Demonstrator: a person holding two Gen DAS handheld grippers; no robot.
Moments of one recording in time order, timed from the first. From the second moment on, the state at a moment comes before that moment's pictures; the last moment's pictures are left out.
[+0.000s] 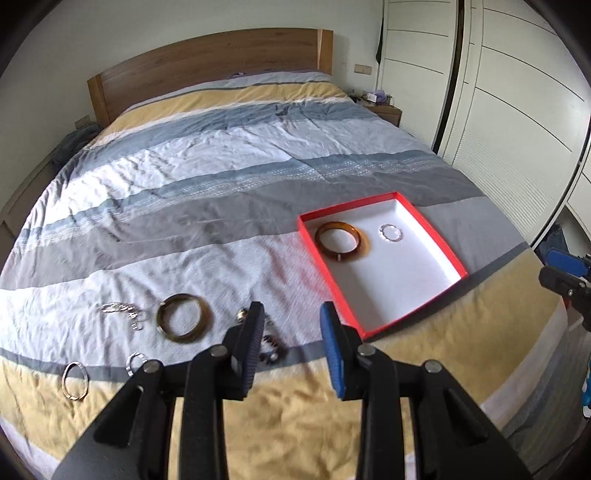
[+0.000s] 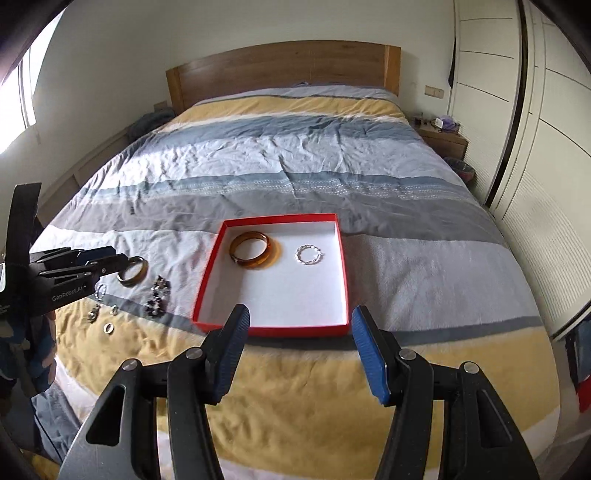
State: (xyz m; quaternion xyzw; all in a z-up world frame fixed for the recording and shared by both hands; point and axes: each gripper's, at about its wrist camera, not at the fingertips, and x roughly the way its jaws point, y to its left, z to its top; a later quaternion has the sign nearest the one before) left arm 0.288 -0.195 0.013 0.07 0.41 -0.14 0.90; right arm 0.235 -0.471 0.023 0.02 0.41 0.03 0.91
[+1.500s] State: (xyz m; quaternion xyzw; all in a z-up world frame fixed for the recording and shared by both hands) left arm 0.216 0.019 -0.073 -0.02 0.45 -0.06 0.89; right arm 0.203 -0.227 -0.059 0.00 0.46 0.21 0.86
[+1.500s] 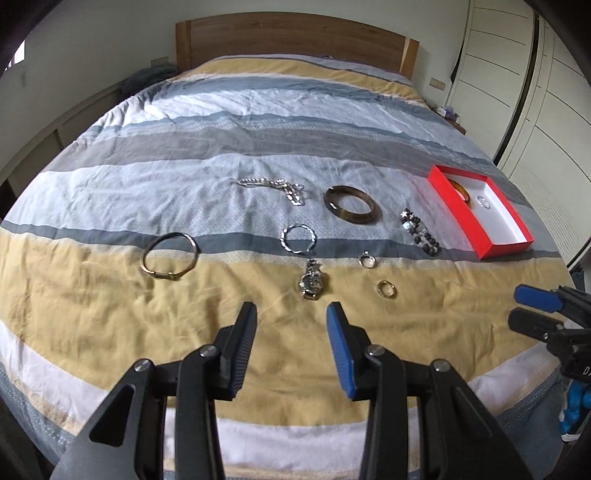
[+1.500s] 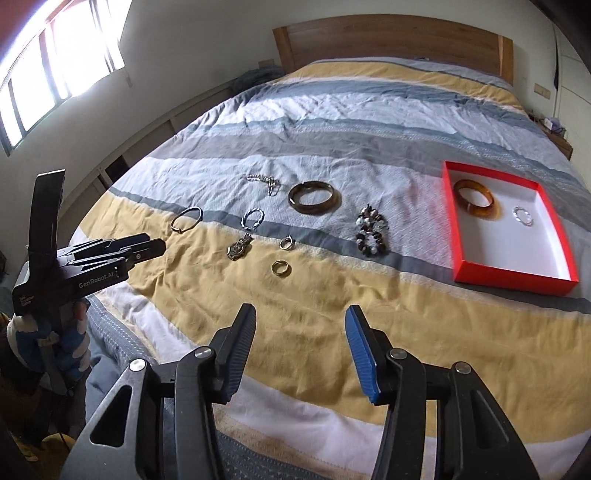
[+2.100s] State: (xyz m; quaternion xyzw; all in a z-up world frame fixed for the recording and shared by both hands) left arm 0.295 -0.005 -0.150 0.03 0.50 -0.11 0.86; right arm 0.277 -0.173 -0.149 -0.02 0.51 0.27 0.82
